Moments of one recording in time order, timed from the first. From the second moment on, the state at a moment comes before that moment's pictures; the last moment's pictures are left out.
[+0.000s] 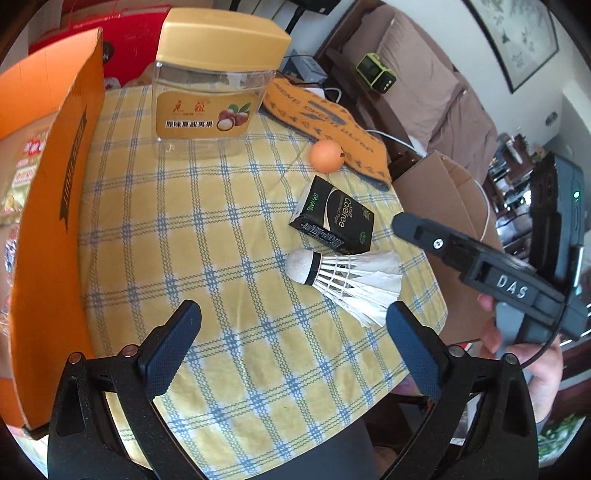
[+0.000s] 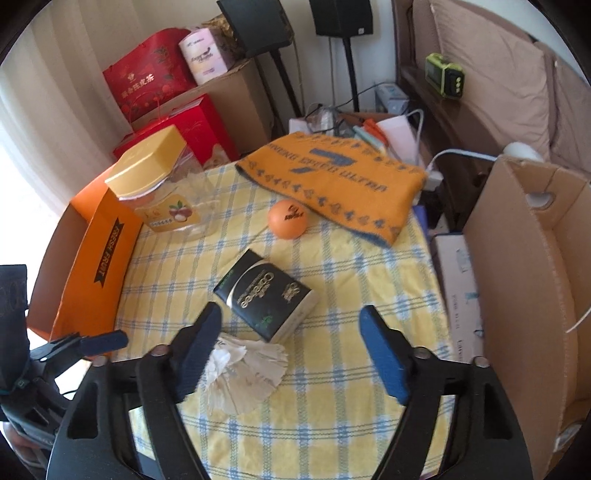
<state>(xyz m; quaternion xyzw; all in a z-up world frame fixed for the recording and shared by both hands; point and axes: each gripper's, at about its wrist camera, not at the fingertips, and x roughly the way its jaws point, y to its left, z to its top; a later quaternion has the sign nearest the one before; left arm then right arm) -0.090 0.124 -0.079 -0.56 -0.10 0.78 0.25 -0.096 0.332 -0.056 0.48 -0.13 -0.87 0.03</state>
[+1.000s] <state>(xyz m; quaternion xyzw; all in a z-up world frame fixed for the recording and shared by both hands) -0.109 0.121 -0.117 -0.60 -0.23 0.71 0.27 -0.070 0.291 -0.070 0.52 -0.11 -0.83 0.17</state>
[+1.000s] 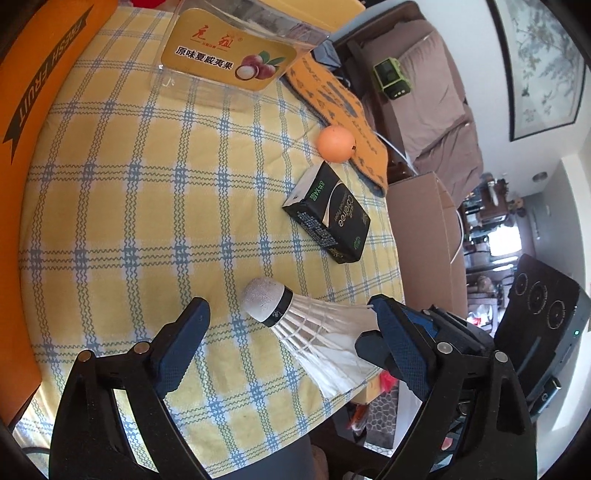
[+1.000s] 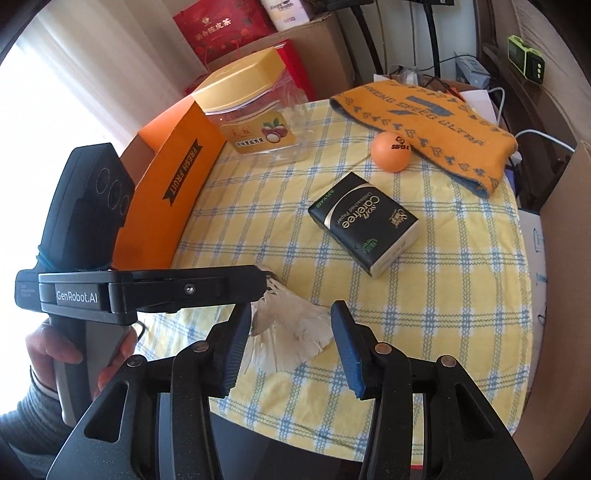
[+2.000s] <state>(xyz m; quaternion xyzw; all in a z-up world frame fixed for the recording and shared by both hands) -0.070 0.171 -0.061 -0.52 0.18 0.74 0.38 -0.050 0.342 -0.036 0.48 -0.13 -0.86 0.11</state>
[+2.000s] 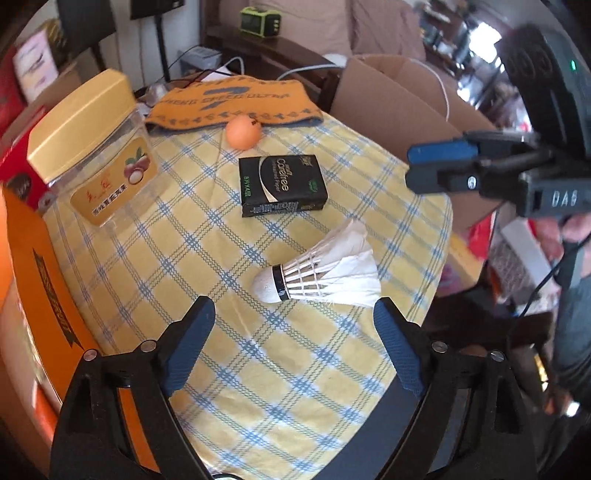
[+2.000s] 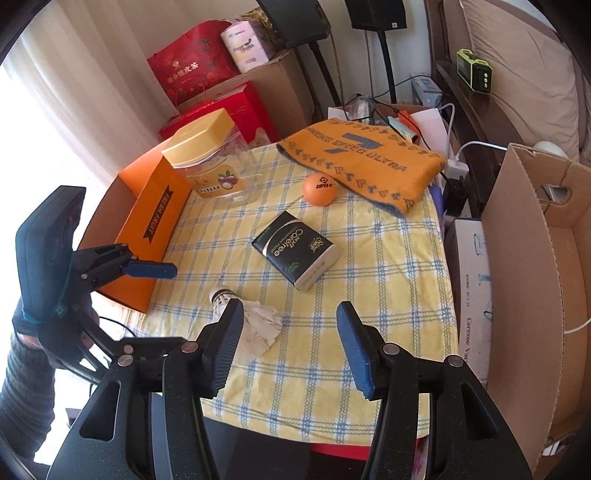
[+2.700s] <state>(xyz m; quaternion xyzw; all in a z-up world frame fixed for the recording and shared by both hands) -0.058 0.215 -0.098 -0.47 0.32 0.71 0.41 -0.050 0.353 -0.041 0.48 -0.15 -0.86 0.10</state>
